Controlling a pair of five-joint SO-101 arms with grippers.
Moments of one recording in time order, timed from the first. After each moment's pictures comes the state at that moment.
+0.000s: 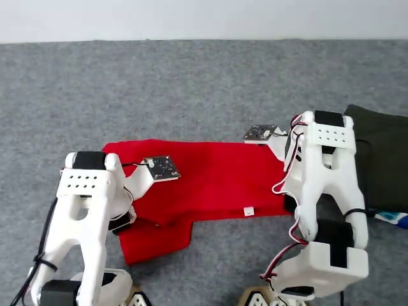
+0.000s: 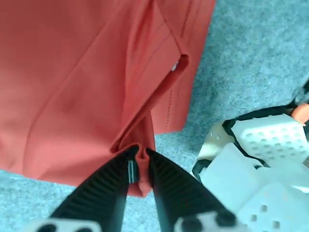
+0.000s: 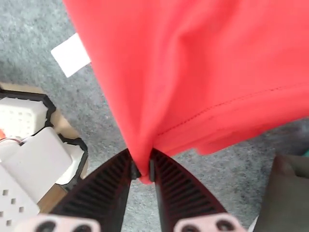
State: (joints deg) left arm -1.8 -21.8 40.0 98.9 -50.7; right arm 5.5 4.4 11.4 98.4 65.7
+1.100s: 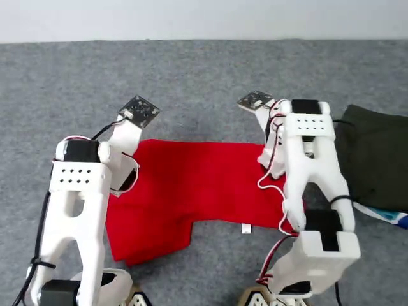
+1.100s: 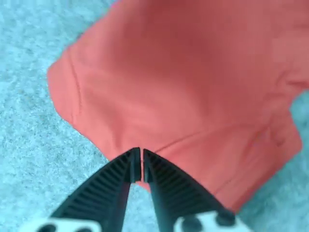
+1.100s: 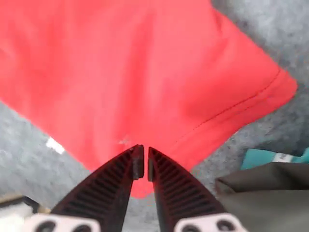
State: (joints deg) left arm -1.8 -21.8 29.8 83.1 -21.2; right arm -2.7 10.2 2.5 87.6 36.6
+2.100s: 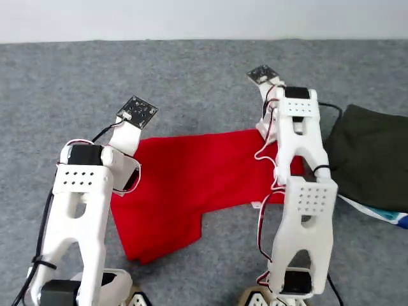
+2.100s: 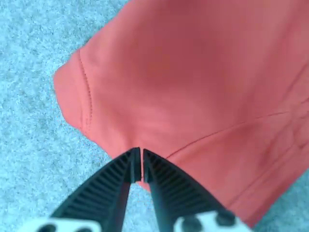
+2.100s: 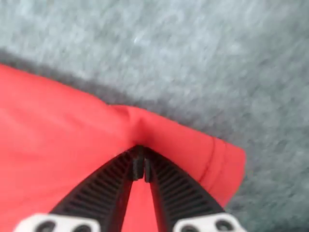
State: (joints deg) left arm -1.8 -21.8 34.2 76.6 -18.7; right arm -0.3 51.3 -42.9 78.7 30.0
